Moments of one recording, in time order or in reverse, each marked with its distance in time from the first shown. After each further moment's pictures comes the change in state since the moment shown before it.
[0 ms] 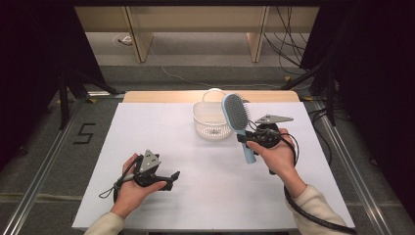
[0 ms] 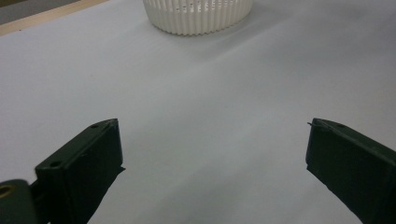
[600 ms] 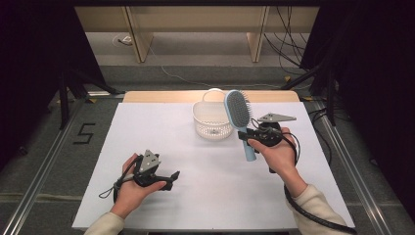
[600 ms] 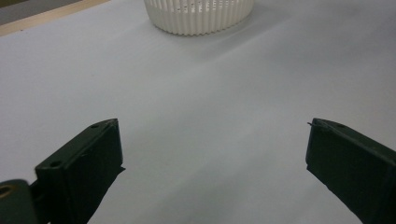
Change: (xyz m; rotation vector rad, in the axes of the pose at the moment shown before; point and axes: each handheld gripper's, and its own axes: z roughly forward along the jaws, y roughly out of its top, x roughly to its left) left arm 0.000 0.000 0.000 0.001 0.002 0.001; right arm -0.003 0.003 -0.003 -0.041 -0.006 0.010
